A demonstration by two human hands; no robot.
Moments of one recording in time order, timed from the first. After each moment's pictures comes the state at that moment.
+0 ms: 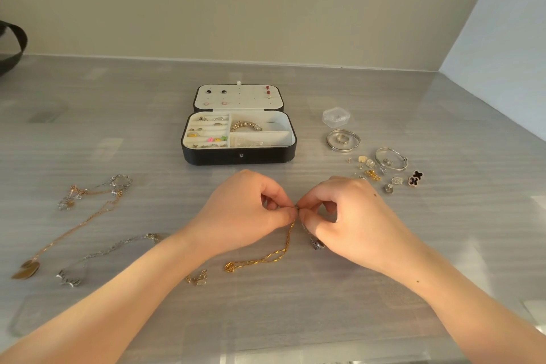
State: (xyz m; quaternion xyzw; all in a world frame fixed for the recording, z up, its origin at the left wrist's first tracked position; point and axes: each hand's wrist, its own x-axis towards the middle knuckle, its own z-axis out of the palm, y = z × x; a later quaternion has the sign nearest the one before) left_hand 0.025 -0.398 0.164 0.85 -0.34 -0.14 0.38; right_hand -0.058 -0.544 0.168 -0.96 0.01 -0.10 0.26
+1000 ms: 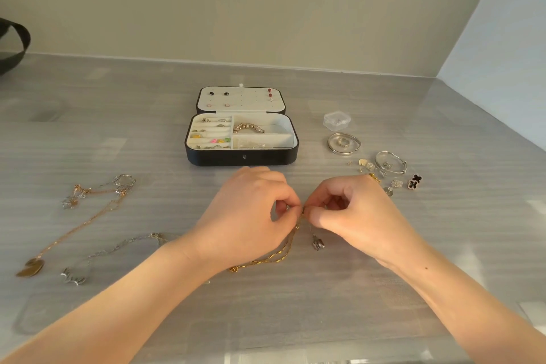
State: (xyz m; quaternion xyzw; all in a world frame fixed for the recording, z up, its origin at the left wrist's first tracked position) left_hand 0.021 -0.396 0.156 0.83 -0.47 0.08 0.31; right_hand -0.055 -0.543 0.172 -0.88 0.09 -0.07 0.45
